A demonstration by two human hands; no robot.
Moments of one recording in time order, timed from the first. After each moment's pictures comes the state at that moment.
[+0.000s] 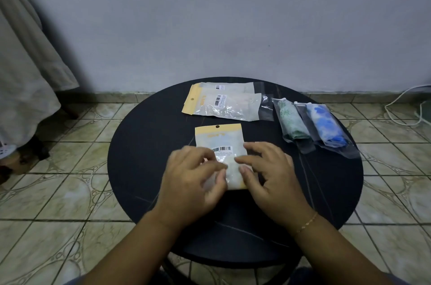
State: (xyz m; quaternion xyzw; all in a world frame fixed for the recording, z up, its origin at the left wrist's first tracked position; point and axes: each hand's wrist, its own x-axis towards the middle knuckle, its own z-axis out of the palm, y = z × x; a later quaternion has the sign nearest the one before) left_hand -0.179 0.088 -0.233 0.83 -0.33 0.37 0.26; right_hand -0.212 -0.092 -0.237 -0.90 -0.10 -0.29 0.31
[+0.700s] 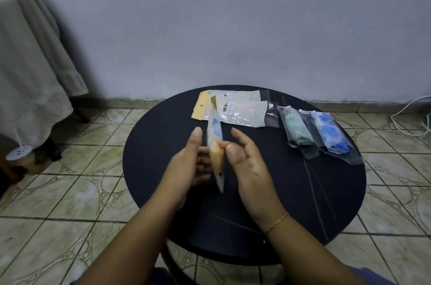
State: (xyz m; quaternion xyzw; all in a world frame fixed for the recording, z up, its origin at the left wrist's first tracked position) left_hand -0.180 0.094 -0.194 0.69 0.02 -0.10 0.72; right_hand -0.220 -0.029 -0.203 -0.64 -0.06 -0.11 0.76
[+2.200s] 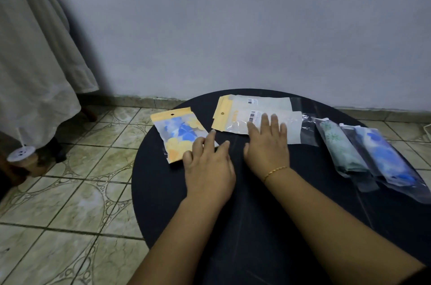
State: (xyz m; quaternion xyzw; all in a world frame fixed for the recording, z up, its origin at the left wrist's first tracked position) left_hand -0.089 0.093 -0.239 0.97 -0.07 0.17 0.15; right_hand -0.054 -0.035 -0.233 -0.99 0.03 -0.14 0.07
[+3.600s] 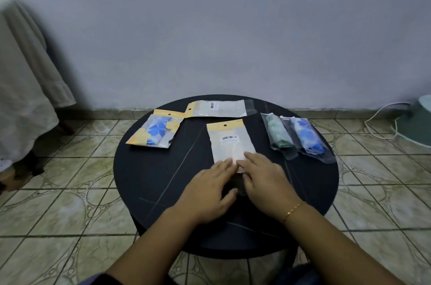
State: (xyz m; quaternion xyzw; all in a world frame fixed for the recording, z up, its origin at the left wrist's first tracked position) left_hand -0.181 0.069 -0.243 0.91 -0.36 0.04 0.19; right_hand -0.228 -0.087 -0.206 -0.98 -0.03 -0.09 0.16
